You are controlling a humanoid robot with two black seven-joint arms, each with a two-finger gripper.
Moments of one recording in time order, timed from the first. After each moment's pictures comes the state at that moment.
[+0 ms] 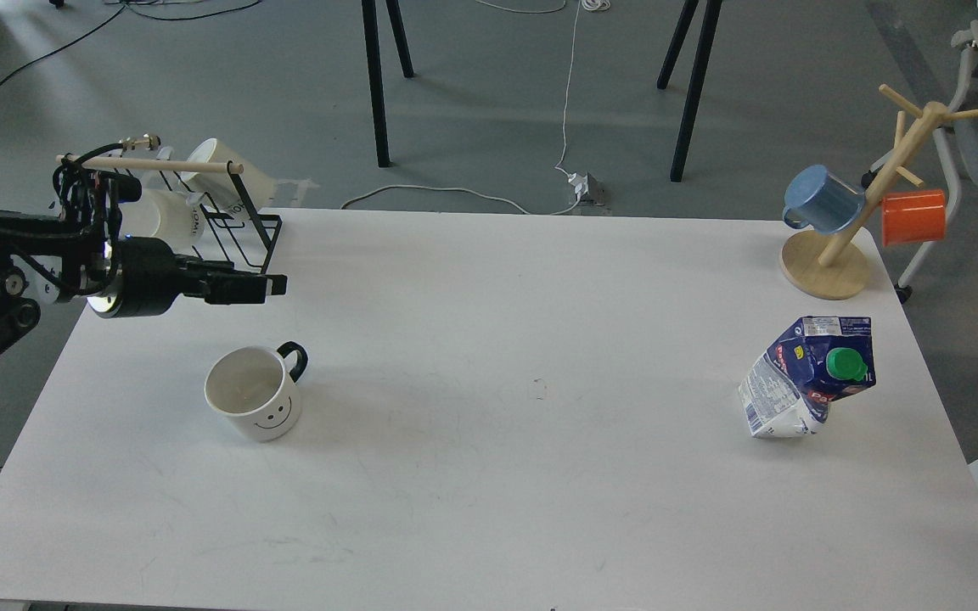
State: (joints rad) left arm -0.81 0.79 -0.43 -0.99 1.77 -0.49 -0.49; right arm 0.57 -0.99 0.47 0.90 0.33 0.49 0.49
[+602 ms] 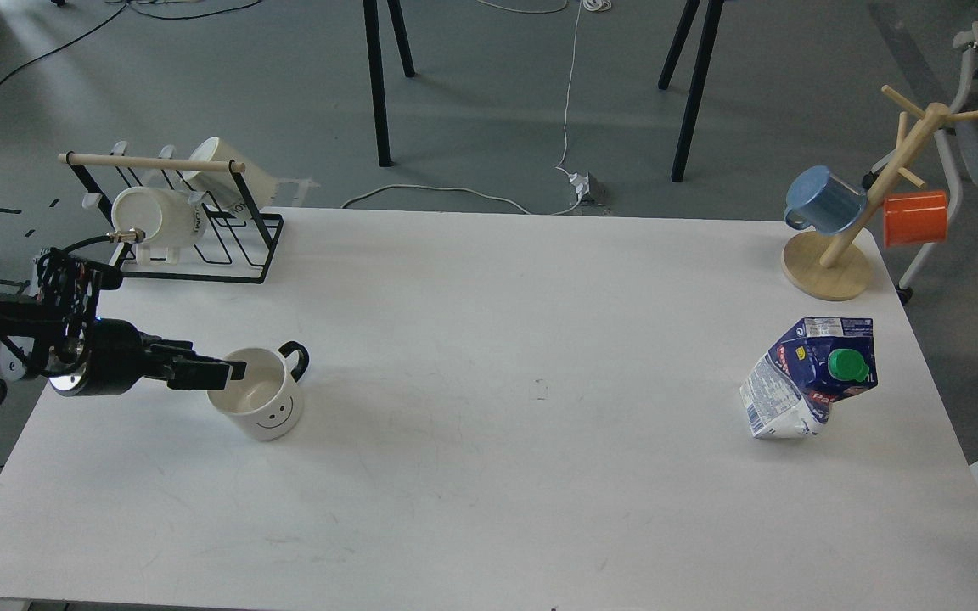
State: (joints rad) left arm -0.69 0.76 -0.41 -0.94 1.82 -0.45 -0.49; right arm 0.55 -0.99 0.47 0.90 0.33 0.49 0.49
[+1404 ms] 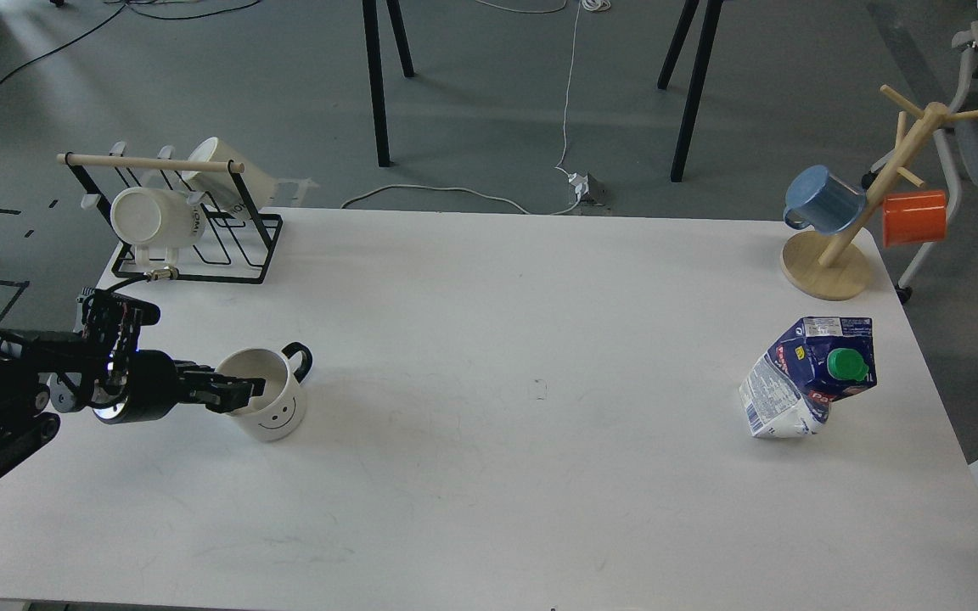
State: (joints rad) left arm -0.65 0.68 -0.35 -0.83 1.82 -0.33 -0.49; right arm 0.51 -1.00 0.47 0.90 0.33 0.49 0.49
